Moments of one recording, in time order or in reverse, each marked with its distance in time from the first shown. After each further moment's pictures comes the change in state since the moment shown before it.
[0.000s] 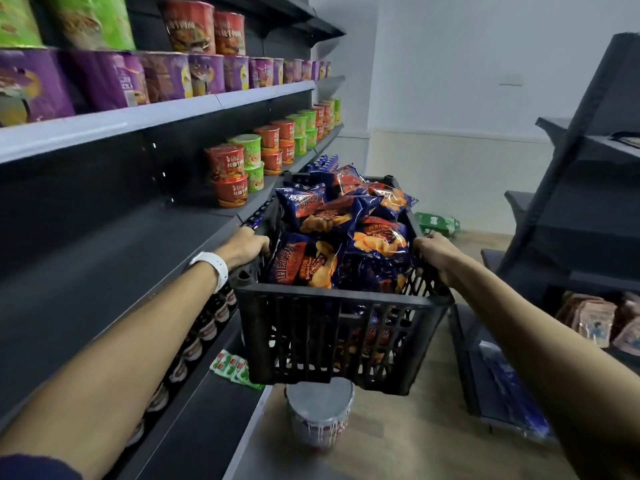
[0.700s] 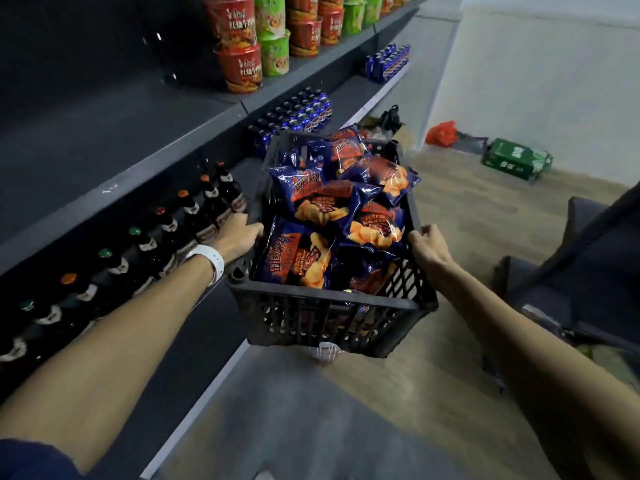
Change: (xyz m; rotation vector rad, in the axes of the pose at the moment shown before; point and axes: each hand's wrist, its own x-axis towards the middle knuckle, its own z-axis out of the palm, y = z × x) left_hand 0.023 -0.110 0.164 -0.044 0.108 -0.309; right_hand 0.138 0.183 0.073 -0.075 -0.160 0.071
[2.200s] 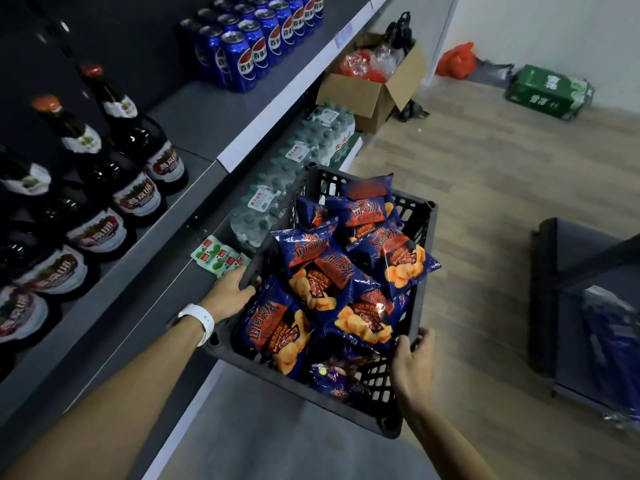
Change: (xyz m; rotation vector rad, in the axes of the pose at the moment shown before) left_hand 0.246 -0.235 0.213 0.079 -0.324 0.039; right_hand 0.121 0.273 0.235 0.062 0.241 0.182
